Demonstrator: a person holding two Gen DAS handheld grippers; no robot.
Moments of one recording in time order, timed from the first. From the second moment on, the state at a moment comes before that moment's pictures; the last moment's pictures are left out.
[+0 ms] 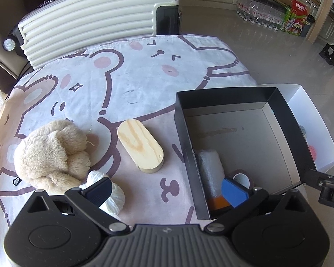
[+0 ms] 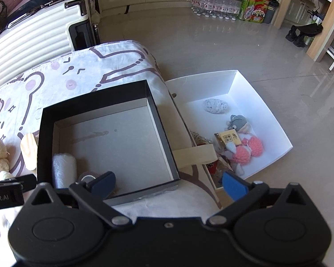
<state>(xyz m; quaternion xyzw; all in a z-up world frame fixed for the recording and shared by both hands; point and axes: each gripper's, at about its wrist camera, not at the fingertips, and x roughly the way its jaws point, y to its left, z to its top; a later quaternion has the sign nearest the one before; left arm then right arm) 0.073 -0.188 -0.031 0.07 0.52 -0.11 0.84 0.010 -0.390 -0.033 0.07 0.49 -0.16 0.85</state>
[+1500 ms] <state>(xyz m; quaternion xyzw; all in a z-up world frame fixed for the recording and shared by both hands) 0.068 -0.140 -0.016 0.05 0.51 -0.09 0.85 0.009 -0.357 -0.021 0.05 0.48 -0.13 0.86</state>
